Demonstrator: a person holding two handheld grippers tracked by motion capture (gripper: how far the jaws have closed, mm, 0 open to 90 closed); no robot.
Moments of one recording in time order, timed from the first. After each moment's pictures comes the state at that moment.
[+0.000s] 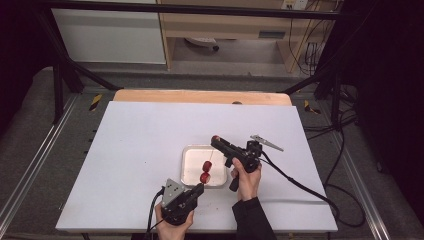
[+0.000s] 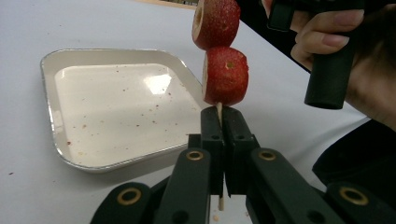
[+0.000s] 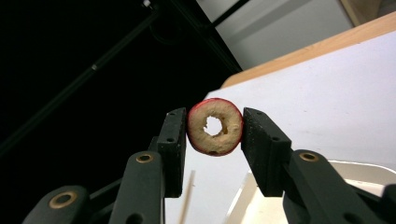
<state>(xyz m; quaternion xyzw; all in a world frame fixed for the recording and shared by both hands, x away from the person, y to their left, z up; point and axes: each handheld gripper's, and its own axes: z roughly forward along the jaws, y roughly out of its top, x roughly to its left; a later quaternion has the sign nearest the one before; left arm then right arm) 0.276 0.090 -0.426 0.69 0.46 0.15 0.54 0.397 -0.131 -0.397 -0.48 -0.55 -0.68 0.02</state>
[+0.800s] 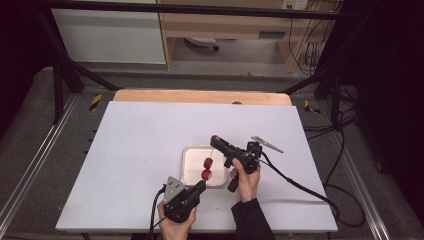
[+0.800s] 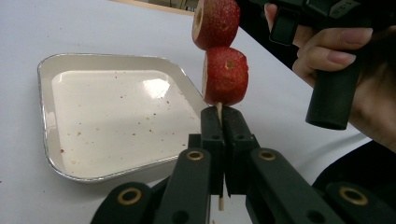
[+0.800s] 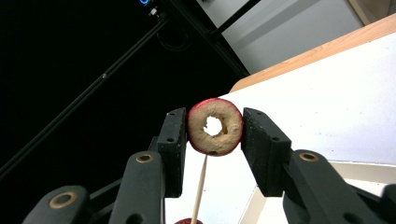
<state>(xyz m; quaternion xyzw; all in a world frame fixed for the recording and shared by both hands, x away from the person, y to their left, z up) 0.281 0.088 -0.424 0.67 0.47 0.14 0.55 0.395 -0.129 -0.398 -0.48 -0.54 -0.69 0.03</state>
